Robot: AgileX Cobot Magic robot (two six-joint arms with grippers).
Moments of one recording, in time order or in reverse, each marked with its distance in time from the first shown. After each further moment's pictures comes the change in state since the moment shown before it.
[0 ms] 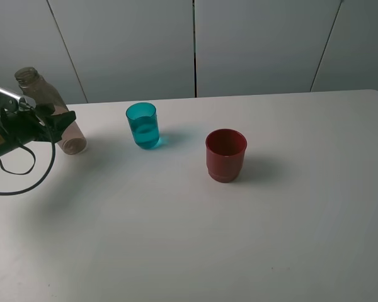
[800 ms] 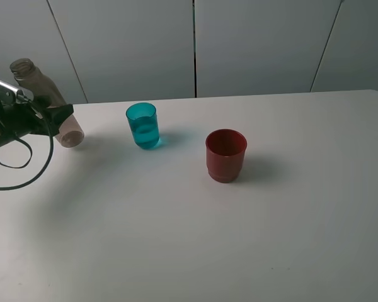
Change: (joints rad) left arm -0.006 -0.051 0.000 0.002 0.030 0.002; right arm 0.000 0.000 0.000 0.000 0.000 0.000
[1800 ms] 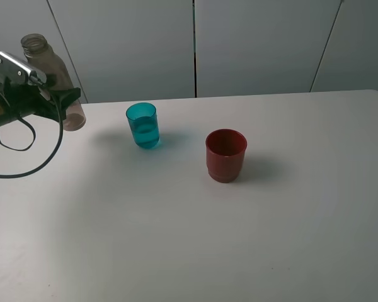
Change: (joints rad) left arm -0.104 -0.165 0.000 -0.036 0.151 0.045; right arm 0.000 0.000 0.000 0.000 0.000 0.000
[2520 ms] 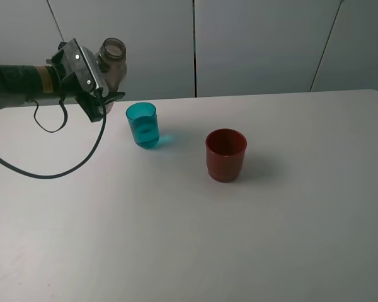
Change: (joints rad) left arm -0.251 -0.052 -0.194 0.207 0.340 0.165; right arm 0.000 0.000 0.000 0.000 0.000 -0.006
